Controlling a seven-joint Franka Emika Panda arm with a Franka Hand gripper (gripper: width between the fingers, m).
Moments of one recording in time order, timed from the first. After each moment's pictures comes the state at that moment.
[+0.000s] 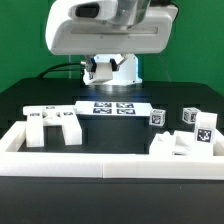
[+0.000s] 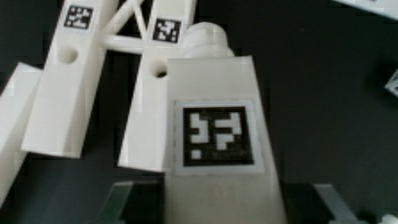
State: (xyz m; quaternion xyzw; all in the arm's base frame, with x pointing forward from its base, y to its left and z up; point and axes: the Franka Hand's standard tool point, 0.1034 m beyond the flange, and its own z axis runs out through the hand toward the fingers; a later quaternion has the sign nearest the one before) arm 0.538 -0.059 0.139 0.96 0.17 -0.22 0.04
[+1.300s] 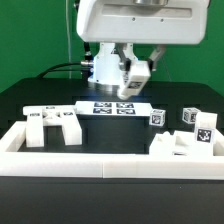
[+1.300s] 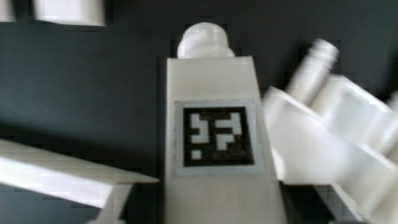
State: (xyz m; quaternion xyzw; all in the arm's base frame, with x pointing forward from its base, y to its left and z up) arm 0.577 -0.004 0.148 0.99 0.14 -0.06 0.03
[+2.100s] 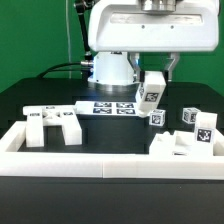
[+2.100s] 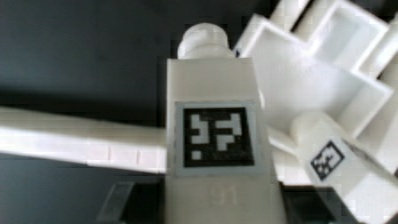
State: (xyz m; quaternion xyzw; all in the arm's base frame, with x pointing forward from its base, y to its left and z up) arm 0.605 0.025 0.134 0.99 0.09 0.09 0.00
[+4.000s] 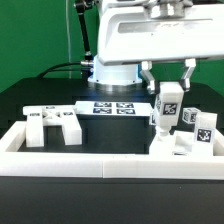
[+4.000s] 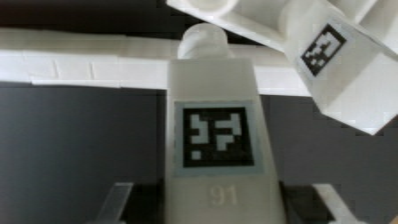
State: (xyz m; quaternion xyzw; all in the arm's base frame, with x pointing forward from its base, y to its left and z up) arm 0.638 0.038 0.124 0.98 0.05 0.17 -0.03
